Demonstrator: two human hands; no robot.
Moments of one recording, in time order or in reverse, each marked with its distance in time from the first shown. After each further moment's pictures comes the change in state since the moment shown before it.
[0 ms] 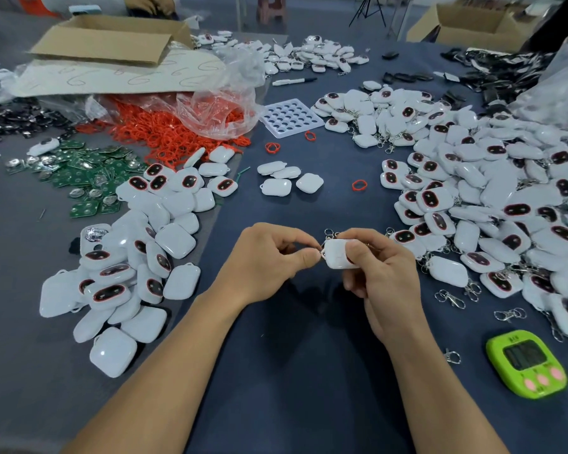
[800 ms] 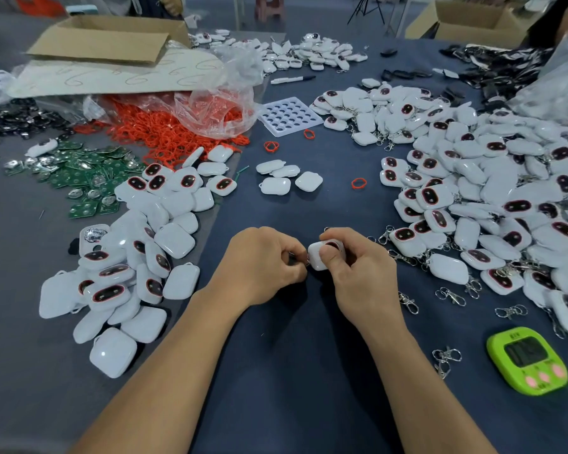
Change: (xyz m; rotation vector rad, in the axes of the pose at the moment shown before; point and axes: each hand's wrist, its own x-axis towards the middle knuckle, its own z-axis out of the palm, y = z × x) left_hand 0.001 0.002 -0.002 0.407 -0.024 -0.073; right_hand 0.001 0.014 0.015 -0.565 0.053 -0.144
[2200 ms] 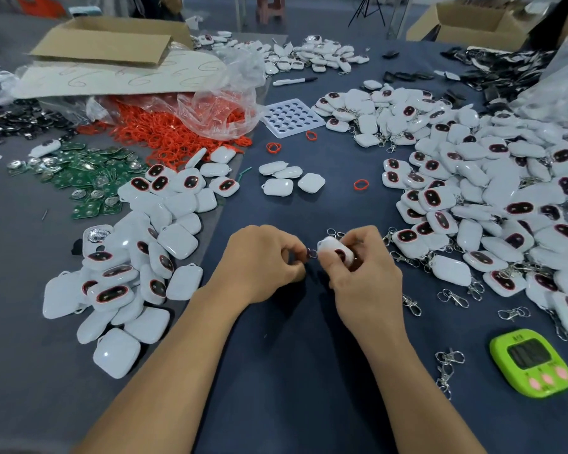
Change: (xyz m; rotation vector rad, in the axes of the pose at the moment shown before) left_hand 0.002 -0.003 -0.003 0.073 0.039 -0.001; right_hand -0.014 -0.011 0.003 0.001 0.101 0.091
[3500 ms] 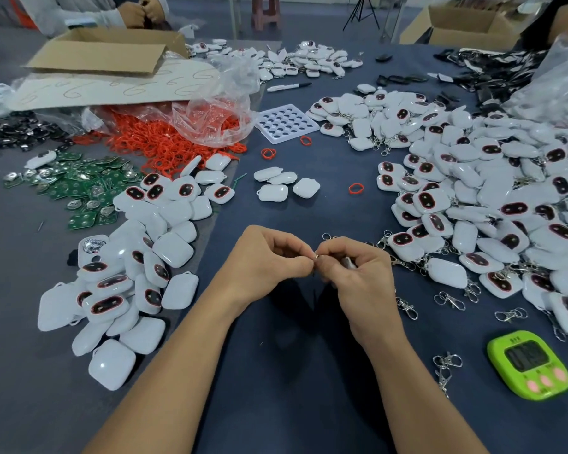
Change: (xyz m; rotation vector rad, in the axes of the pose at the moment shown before) left_hand -0.003 0.013 -0.004 -0.742 -0.105 -0.100; right_hand 0.013 0.001 0.000 0.430 -0.205 -0.062
